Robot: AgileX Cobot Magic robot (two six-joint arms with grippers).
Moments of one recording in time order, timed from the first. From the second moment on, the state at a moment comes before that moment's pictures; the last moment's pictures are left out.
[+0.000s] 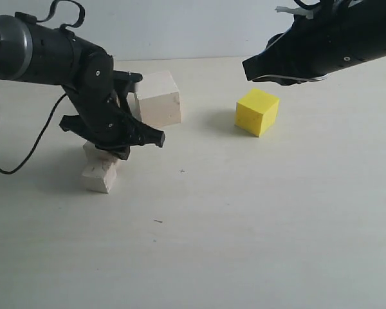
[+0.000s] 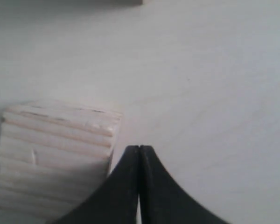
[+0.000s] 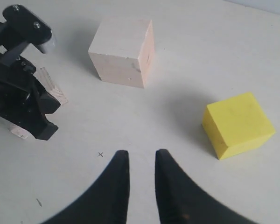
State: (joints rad) left arm -0.55 2.05 -1.31 0.09 0.68 -0.34; right arm 0.39 1.44 -0.98 0.55 0.47 -0.52
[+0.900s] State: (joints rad) left arm -0.41 2.30 -2.04 0.08 0.63 -0.29; right arm 0.39 1.44 -0.98 0.52 0.56 -0.52
